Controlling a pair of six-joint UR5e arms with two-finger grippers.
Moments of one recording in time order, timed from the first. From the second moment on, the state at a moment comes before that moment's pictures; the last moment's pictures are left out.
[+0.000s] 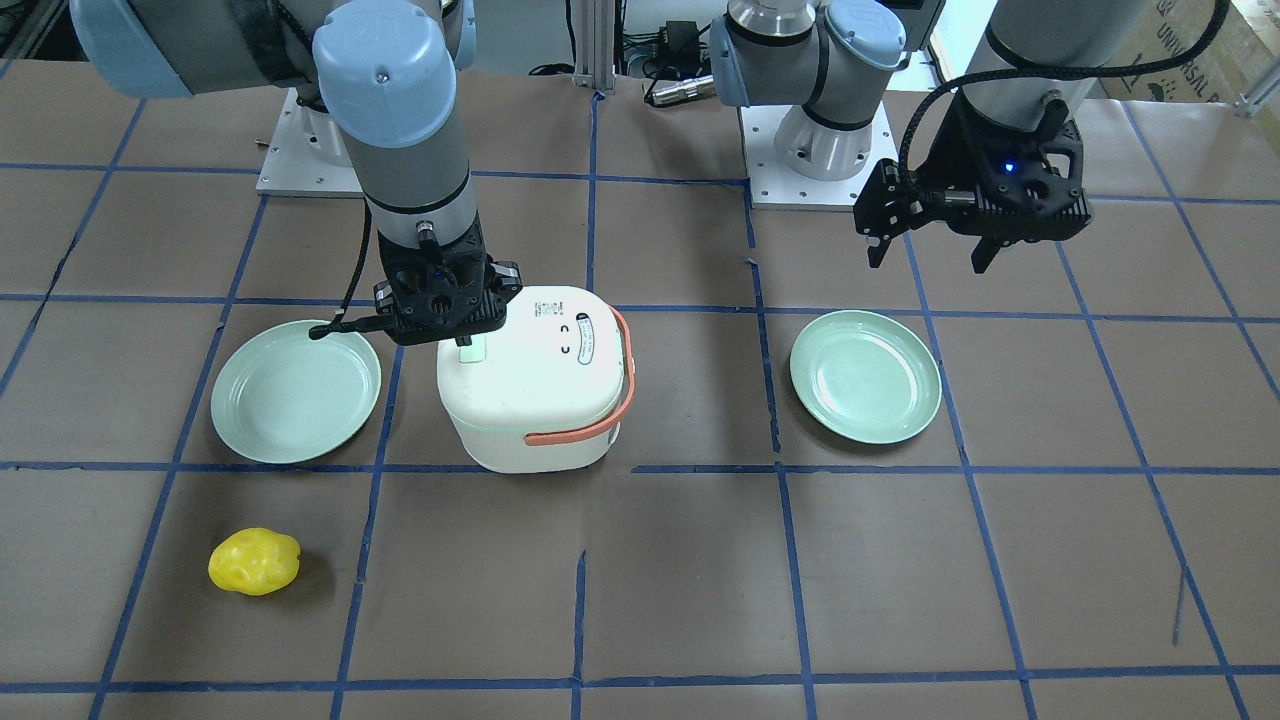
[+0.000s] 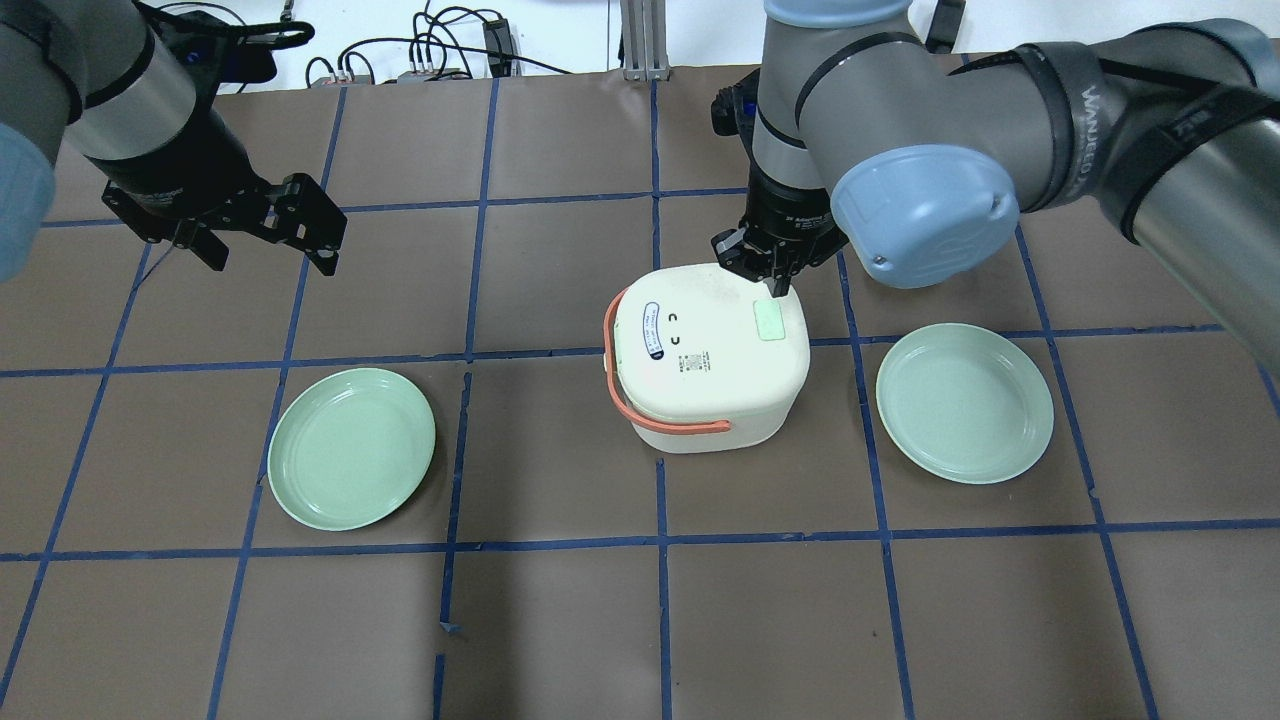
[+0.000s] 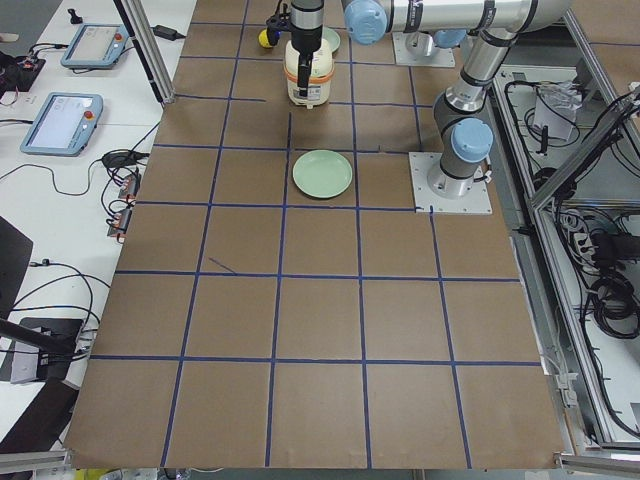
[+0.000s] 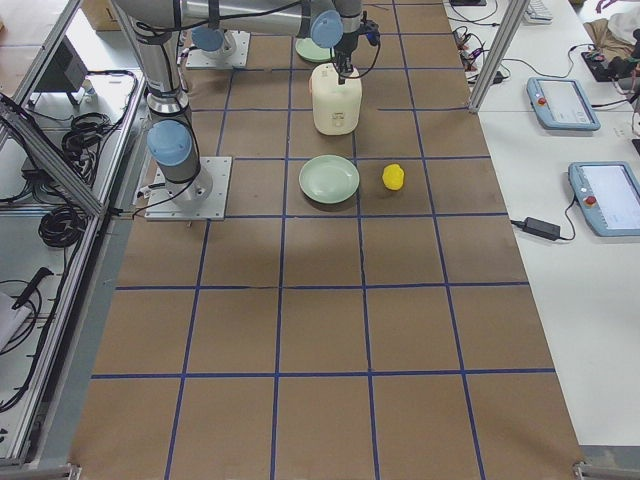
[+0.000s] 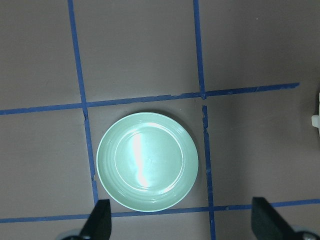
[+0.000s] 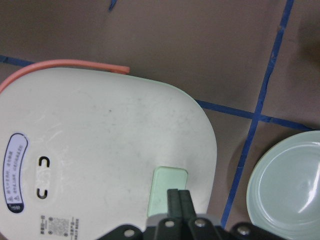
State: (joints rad) left arm -1.48 -1.51 -1.65 -1.52 1.61 0.17; right arm 1.81 -1.41 1.67 -1.81 -1.58 0.00
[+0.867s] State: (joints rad) left arm -1.48 -1.51 -1.65 -1.52 1.61 0.17; right arm 1.81 -1.40 1.68 -1.84 -1.58 0.05
